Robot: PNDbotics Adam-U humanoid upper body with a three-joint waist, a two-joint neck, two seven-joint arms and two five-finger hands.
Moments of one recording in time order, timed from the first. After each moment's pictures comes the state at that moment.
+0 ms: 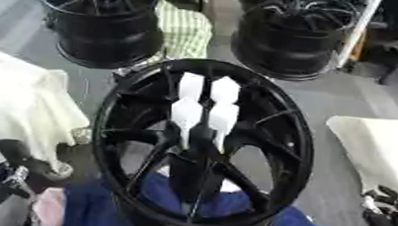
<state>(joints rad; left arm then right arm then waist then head) -0.07 0.19 0.31 -1.39 -0.18 0.03 -0.32 0.04 -0.21 -0.10 -1.37 0.04 -0.10 -0.34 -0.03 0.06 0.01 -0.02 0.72</state>
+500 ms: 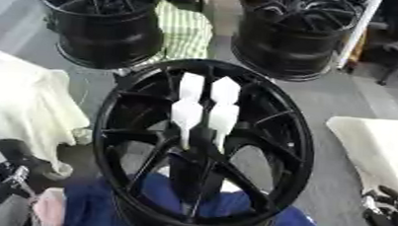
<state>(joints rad) -0.07 0.19 0.31 -1.39 -0.18 0.03 -0.32 0.04 -0.21 -0.10 -1.37 0.04 -0.10 -0.34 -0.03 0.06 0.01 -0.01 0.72</state>
